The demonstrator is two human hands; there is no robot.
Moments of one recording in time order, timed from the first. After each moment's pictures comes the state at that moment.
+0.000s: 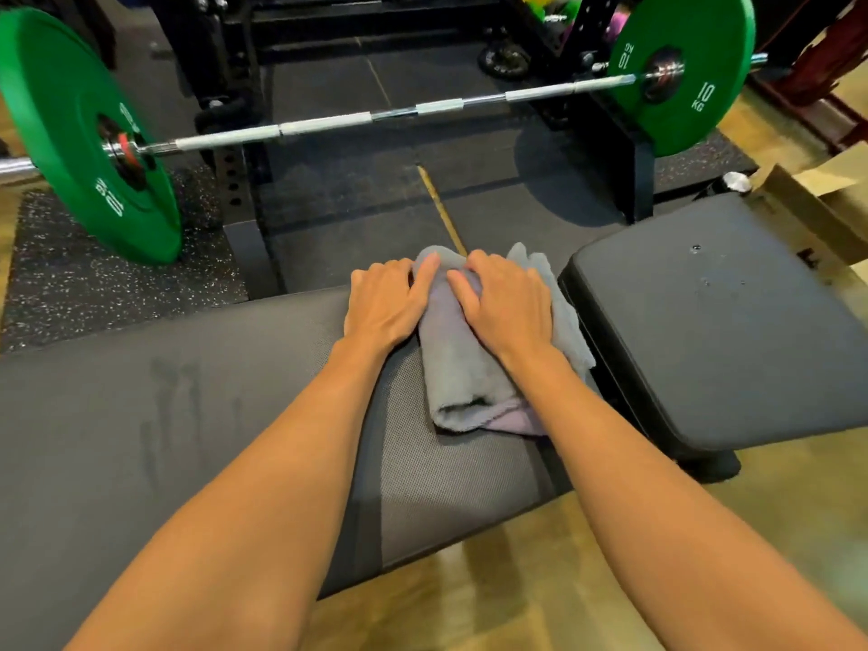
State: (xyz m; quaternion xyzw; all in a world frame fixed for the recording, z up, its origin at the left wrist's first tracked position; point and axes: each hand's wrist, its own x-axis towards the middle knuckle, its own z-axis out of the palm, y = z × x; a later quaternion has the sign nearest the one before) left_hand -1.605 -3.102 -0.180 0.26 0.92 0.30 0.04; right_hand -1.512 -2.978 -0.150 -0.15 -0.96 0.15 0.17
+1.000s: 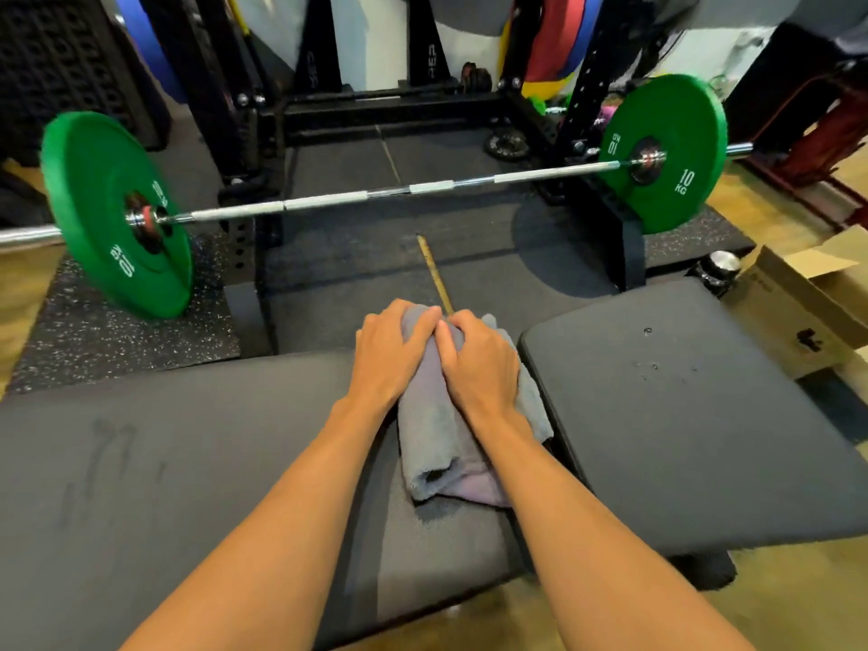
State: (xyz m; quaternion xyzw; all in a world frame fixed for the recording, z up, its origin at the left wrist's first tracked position) left_hand -1.568 -3.029 -0.136 0.16 0.87 0.47 0.07; right_hand -1.508 -2.927 -0.143 -0.21 -0.90 0.30 0.25
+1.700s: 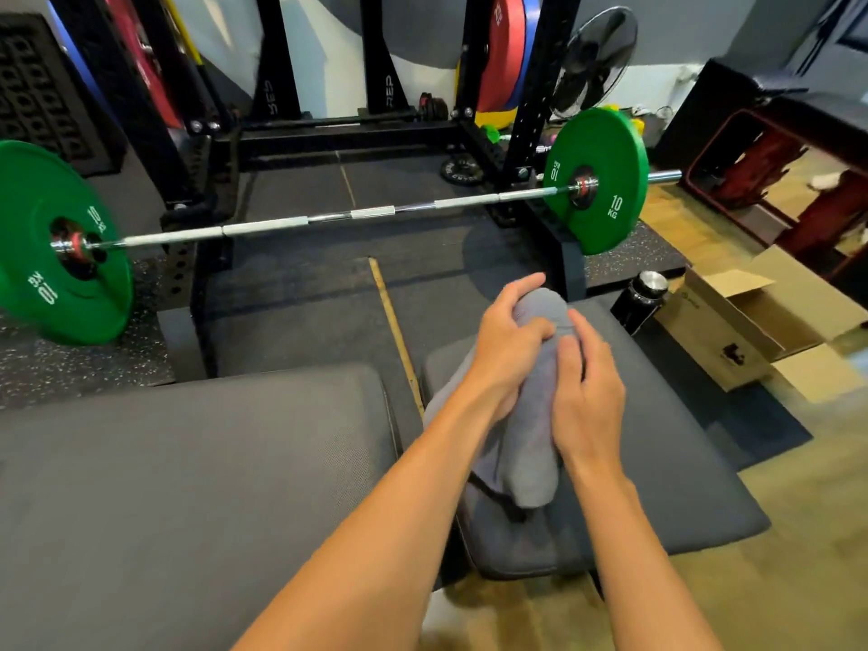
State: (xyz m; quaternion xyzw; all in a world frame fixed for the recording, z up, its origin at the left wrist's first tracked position) left_hand -1.463 -2.820 -0.042 0.14 0.63 0.73 0.23; right_hand -1.389 -2.754 -0.090 -0.27 -0.80 0.42 0.33
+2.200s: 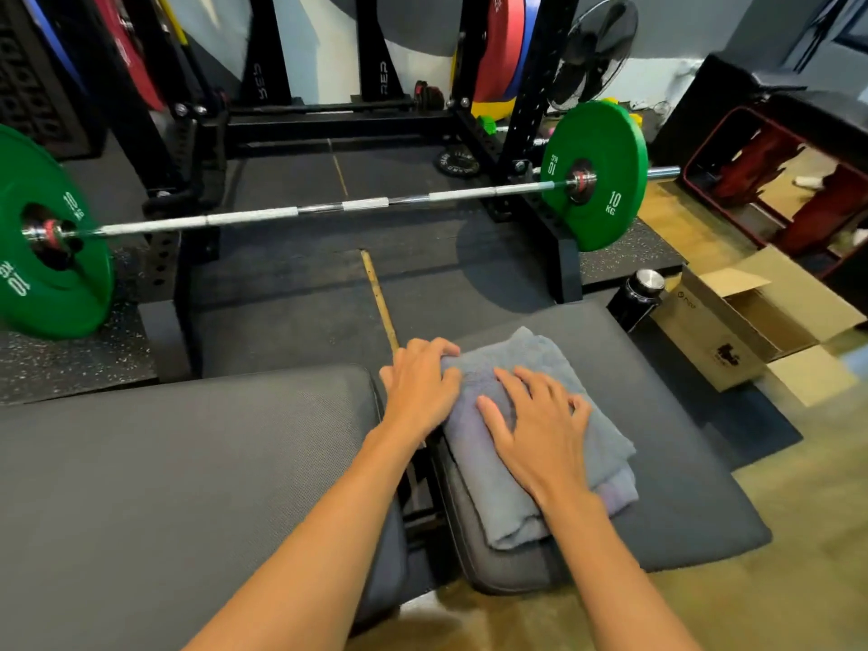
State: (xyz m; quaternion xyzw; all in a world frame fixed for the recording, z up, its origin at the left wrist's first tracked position) left_hand -1.510 -2.870 -0.151 0.18 0.89 0.38 0.14; right_hand -1.393 -2.761 -0.147 -0.23 -0.97 0.07 0.07
